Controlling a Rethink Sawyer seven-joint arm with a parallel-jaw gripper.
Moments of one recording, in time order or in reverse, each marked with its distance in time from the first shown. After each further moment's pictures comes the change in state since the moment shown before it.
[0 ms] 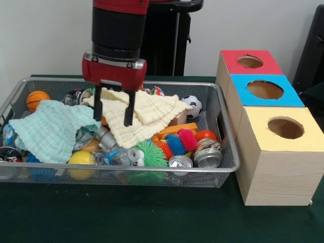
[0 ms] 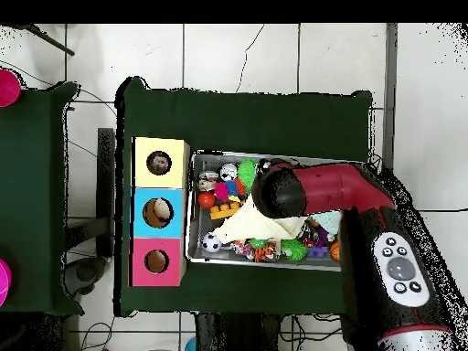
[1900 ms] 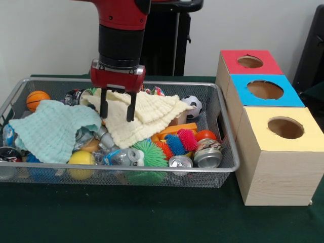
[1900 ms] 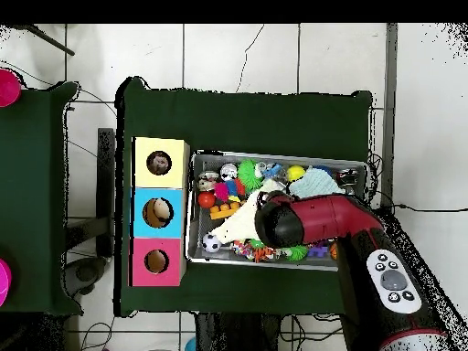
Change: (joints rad) arm -0.036 0.030 -0.038 0.146 -0.074 -0.093 0.000
